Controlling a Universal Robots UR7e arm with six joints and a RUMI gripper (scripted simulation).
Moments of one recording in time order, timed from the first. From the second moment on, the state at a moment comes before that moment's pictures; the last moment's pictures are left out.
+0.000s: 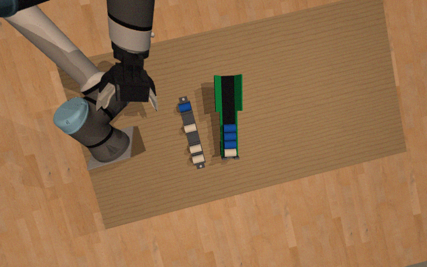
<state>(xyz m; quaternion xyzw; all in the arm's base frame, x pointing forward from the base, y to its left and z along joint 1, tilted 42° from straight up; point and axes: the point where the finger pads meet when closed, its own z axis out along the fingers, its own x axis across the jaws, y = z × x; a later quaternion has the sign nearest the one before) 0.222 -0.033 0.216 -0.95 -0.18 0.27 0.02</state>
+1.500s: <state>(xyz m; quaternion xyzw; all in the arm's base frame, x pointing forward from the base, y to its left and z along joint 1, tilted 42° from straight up) 0.450 -0.026 0.112 -0.86 -0.20 0.16 0.44</state>
